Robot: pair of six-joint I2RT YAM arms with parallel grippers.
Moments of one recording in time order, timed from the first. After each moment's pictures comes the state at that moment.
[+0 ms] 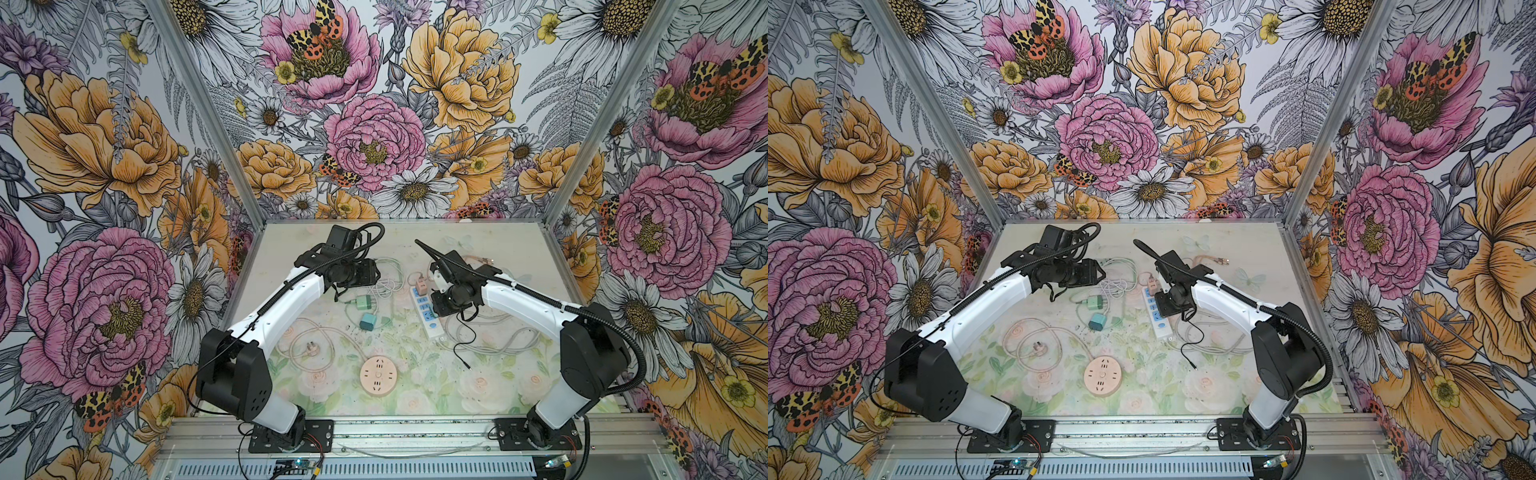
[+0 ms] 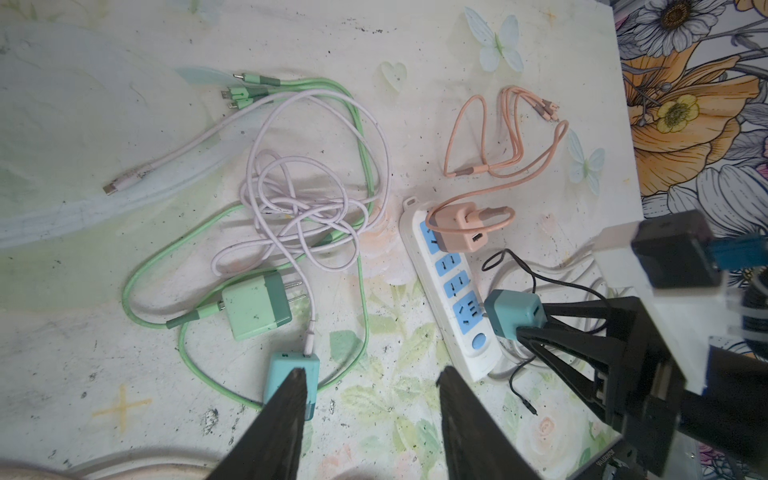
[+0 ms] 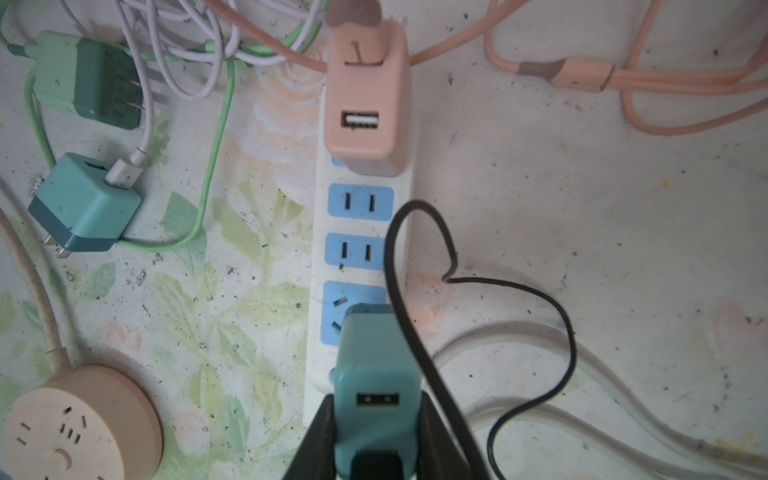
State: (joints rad) left arm -0.40 1.51 1.30 -0.70 0.21 -0.42; right arm 0.58 1.67 1.23 -0.77 -0.07 0.23
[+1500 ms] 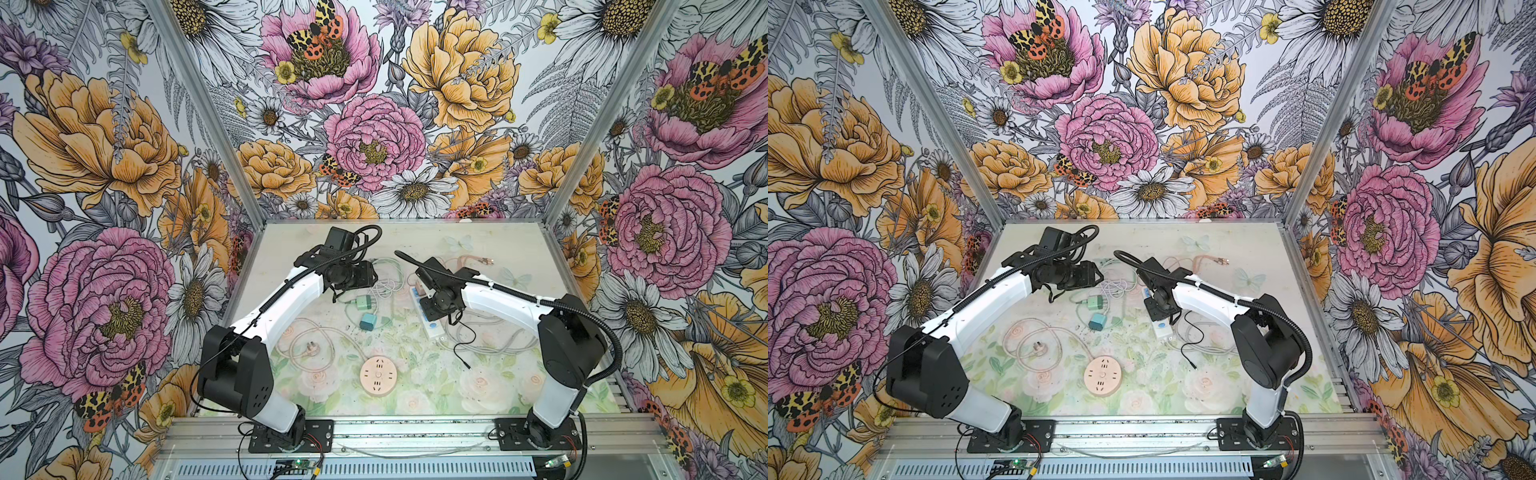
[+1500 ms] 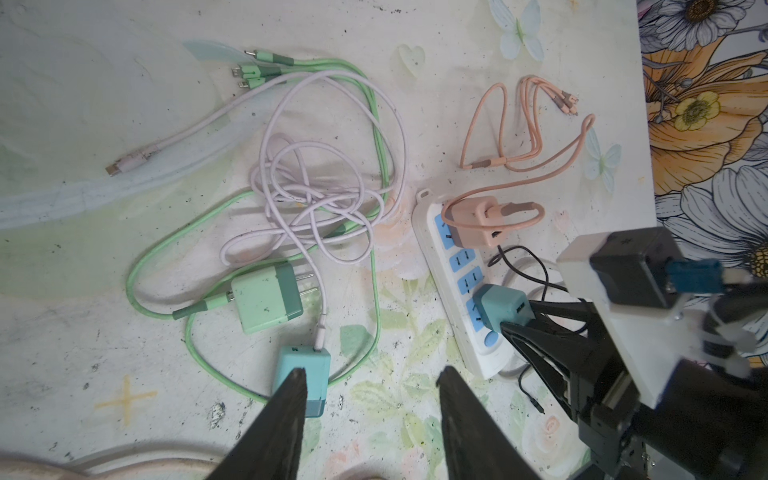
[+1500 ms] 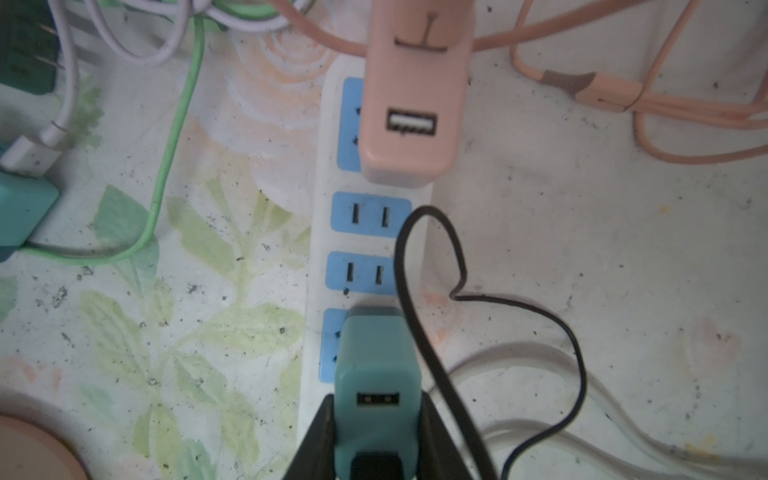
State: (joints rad) left arm -0.37 1.53 1.27 -0.70 0.23 -0.42; right arm 0.68 1.79 1.28 -0.78 0.09 0.25
